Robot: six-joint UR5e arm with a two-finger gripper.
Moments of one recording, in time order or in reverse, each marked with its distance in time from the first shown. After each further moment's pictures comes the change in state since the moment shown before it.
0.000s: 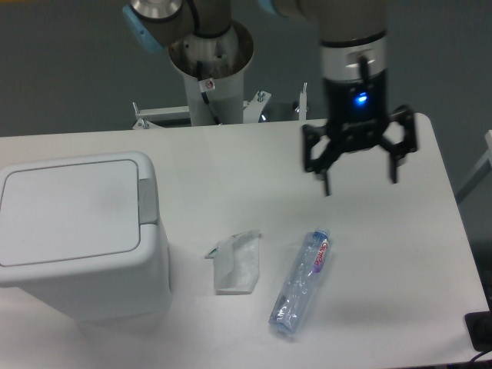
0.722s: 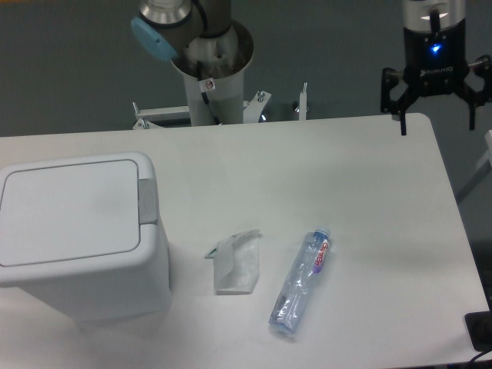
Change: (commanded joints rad) arm 0.336 0.043 -0.029 -0.080 0.043 0.769
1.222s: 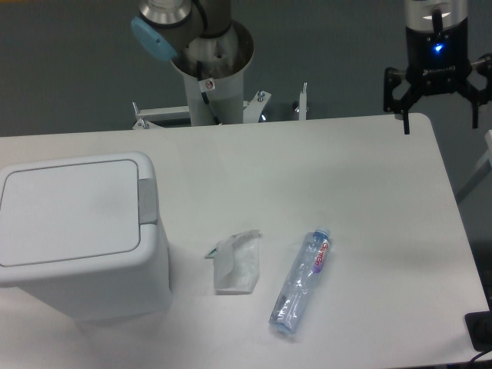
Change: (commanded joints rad) arm 0.060 0.012 0.000 -0.003 0.011 0.137
